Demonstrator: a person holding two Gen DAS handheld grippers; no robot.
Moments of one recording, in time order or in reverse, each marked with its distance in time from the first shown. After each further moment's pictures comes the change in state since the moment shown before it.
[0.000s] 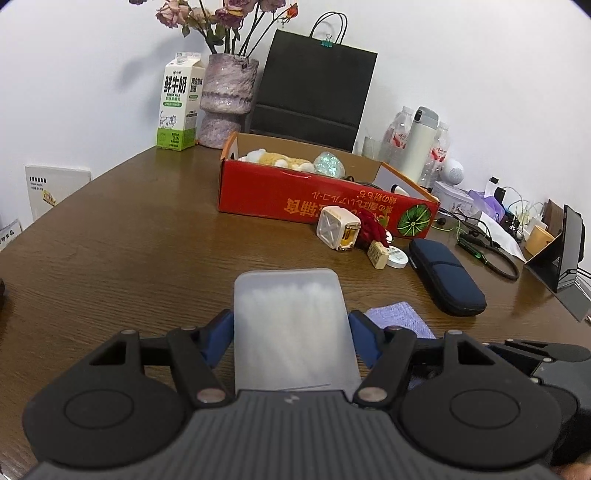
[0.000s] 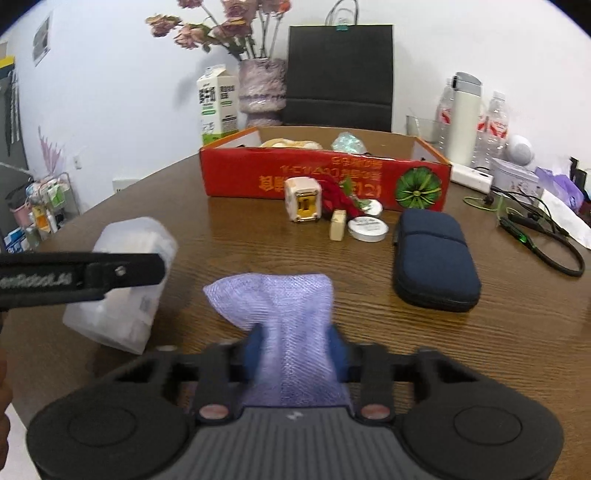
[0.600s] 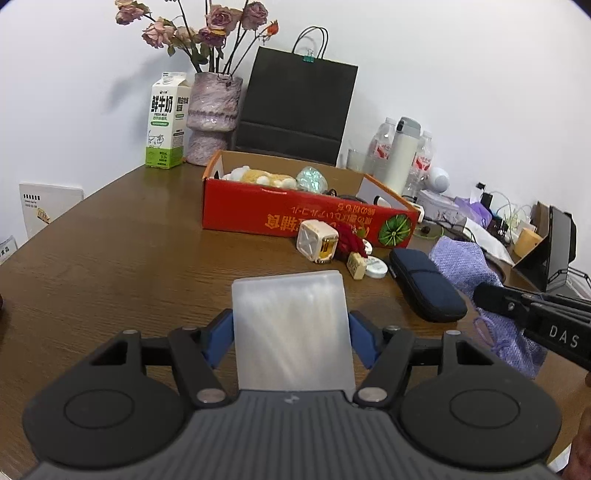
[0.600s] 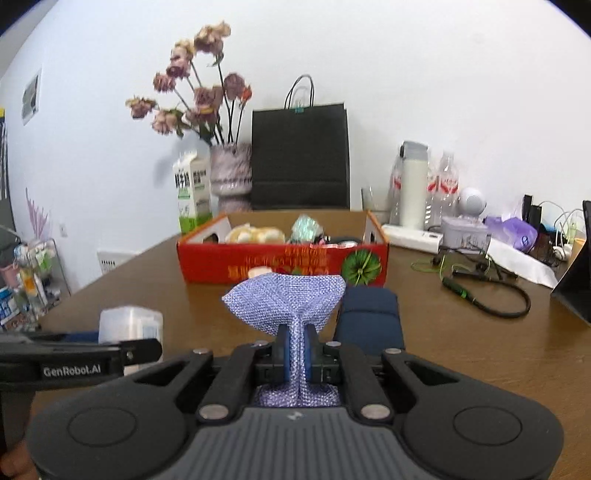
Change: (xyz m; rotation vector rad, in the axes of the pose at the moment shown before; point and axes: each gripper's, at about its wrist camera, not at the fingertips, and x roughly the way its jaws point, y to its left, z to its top) left arm -0.013 -0.017 0.002 0.026 -0.051 -0.022; right arm -0.071 -0.030 0.015 0.065 -0.241 -0.063
